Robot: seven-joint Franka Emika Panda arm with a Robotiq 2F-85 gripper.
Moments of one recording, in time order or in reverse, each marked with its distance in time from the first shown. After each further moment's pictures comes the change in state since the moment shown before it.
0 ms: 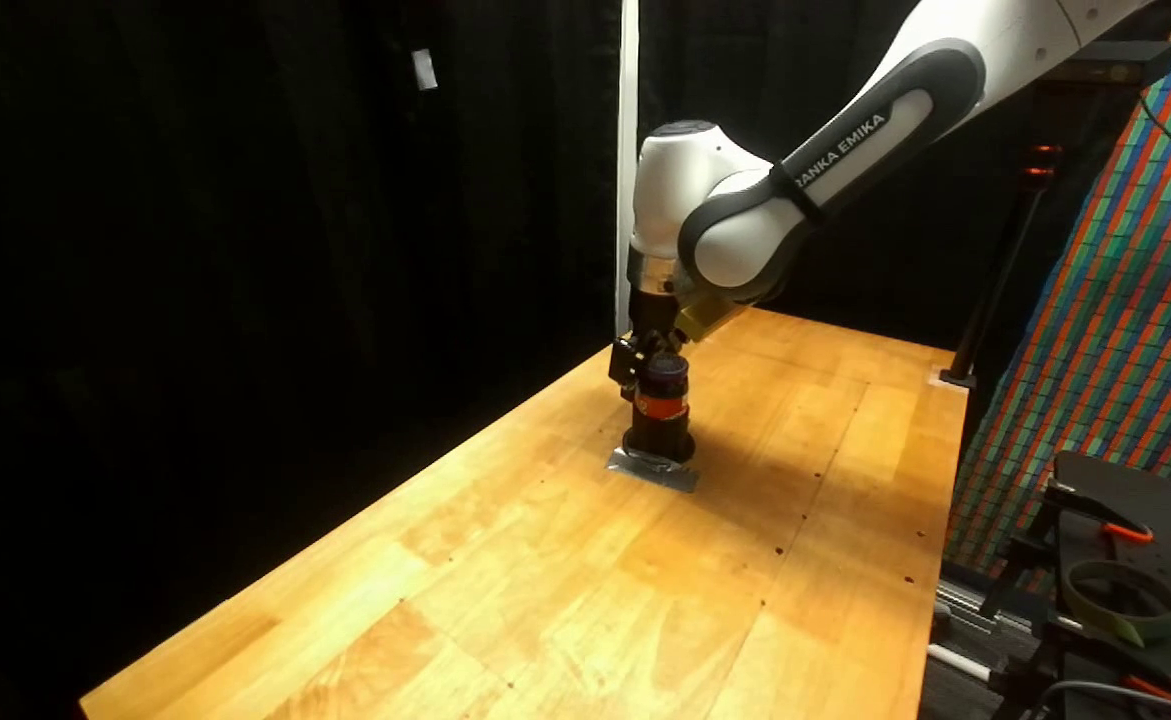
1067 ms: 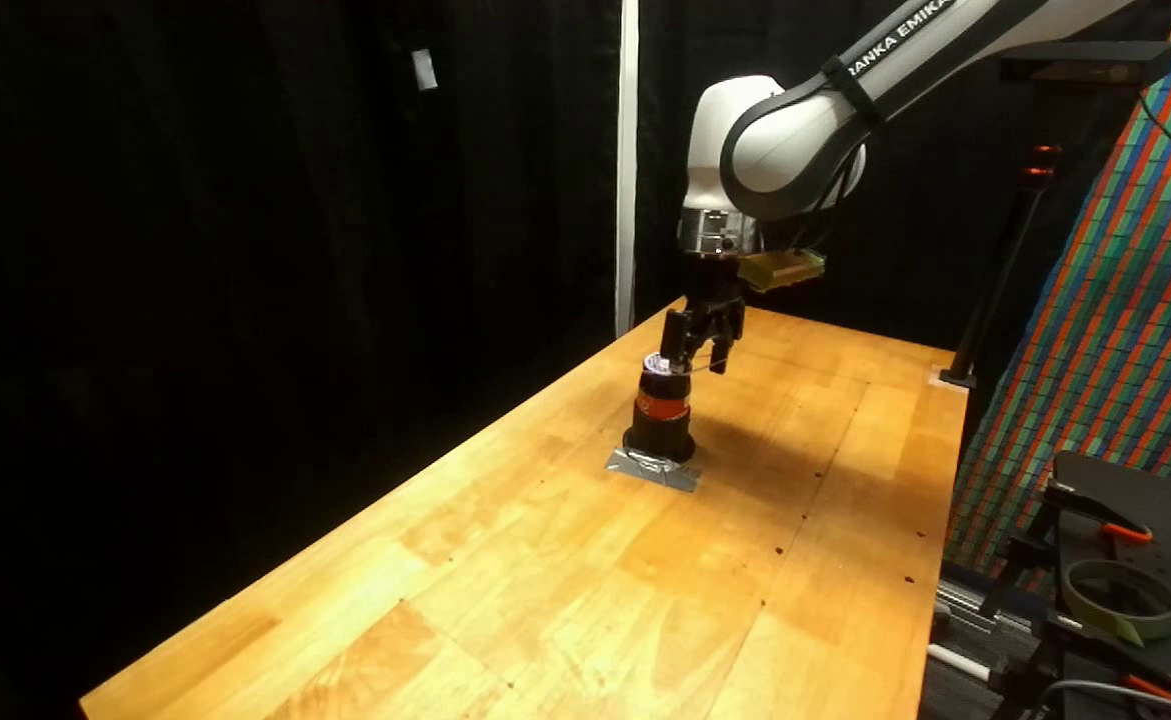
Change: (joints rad) arm -0.145 -0.207 0.115 -0.204 0.274 -0.137 -0.226
